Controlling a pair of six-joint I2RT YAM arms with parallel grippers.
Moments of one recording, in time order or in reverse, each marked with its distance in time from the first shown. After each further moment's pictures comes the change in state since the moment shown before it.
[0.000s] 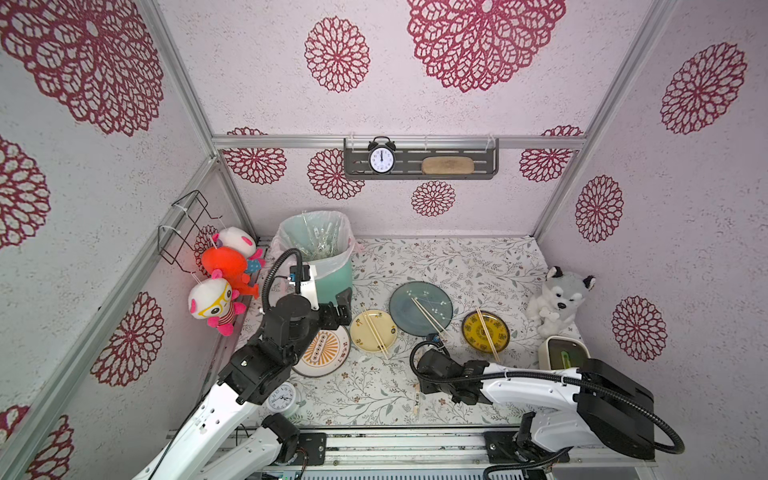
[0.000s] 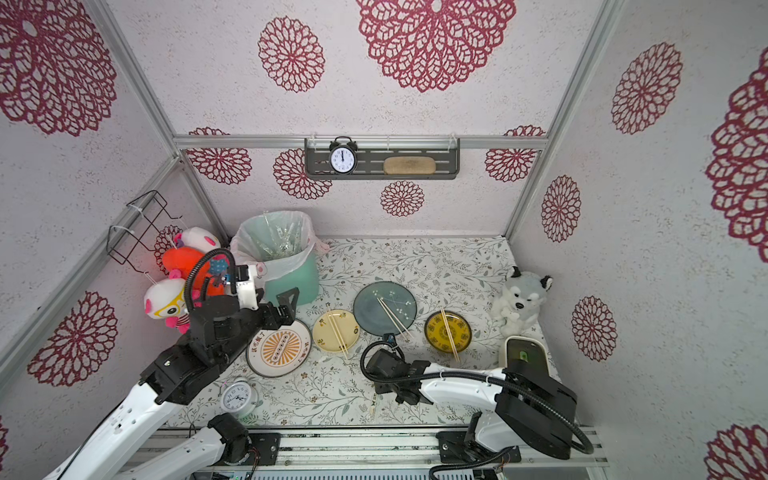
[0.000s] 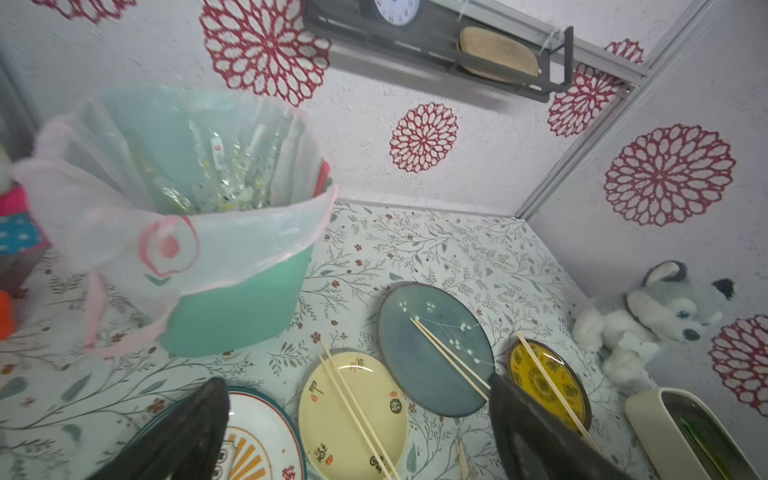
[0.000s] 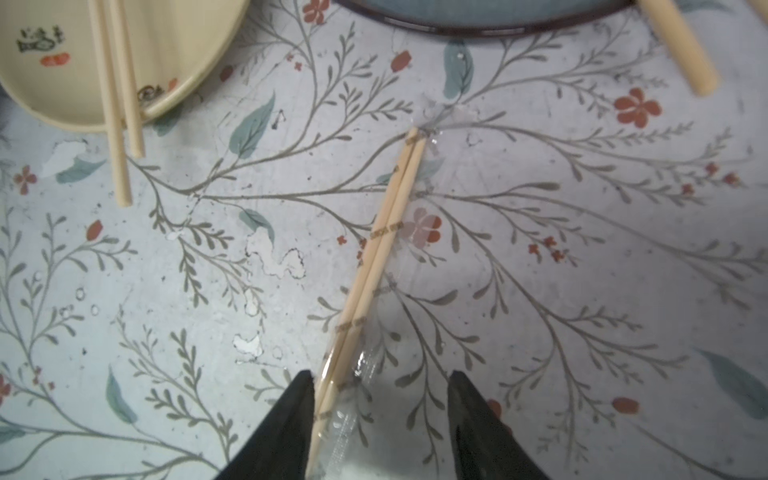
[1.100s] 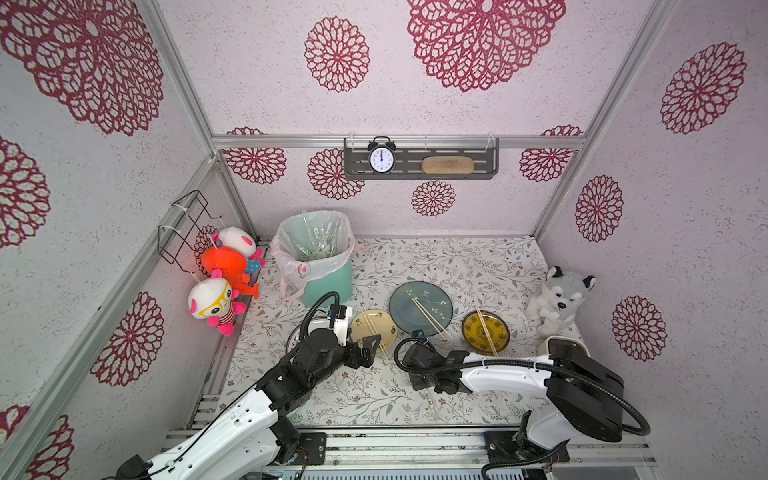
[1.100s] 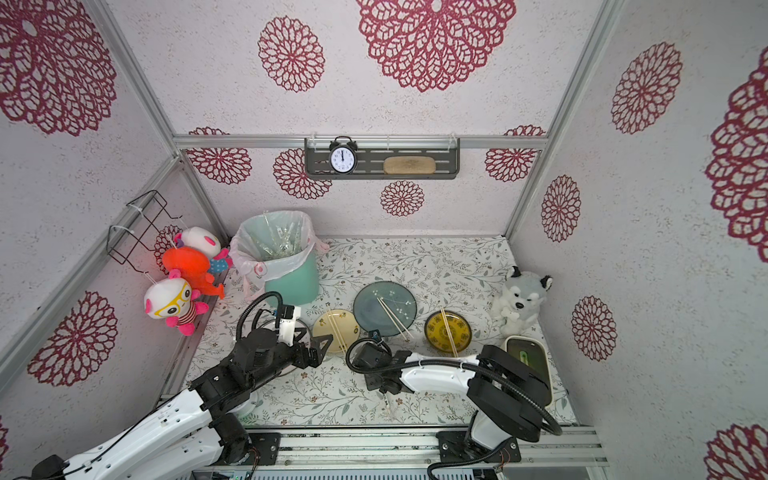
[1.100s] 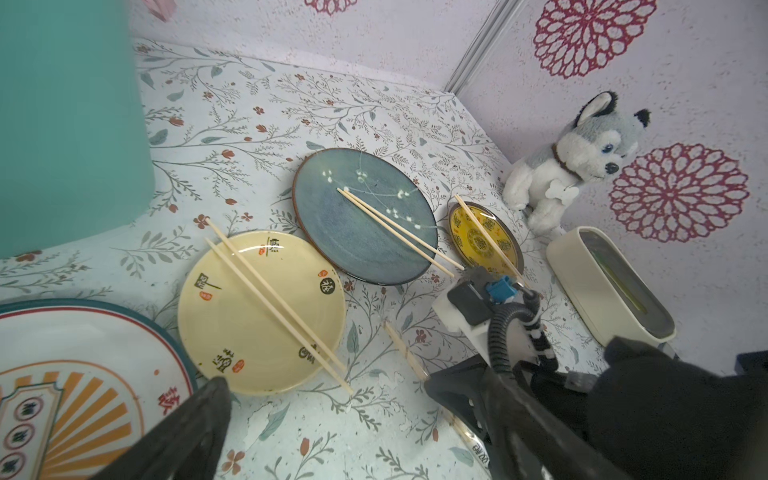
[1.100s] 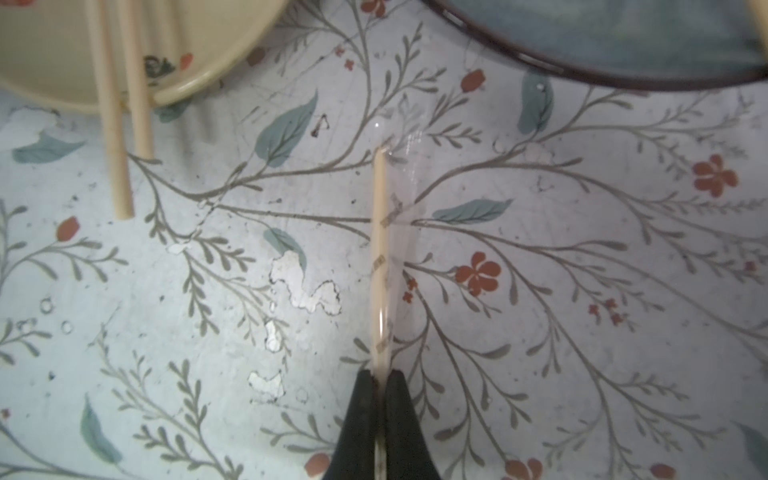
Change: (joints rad) left arm -0.124 -0.003 -0.403 0.325 0.209 -0.069; right arm -0.003 0.103 0.117 -0.068 -0.007 -0.135
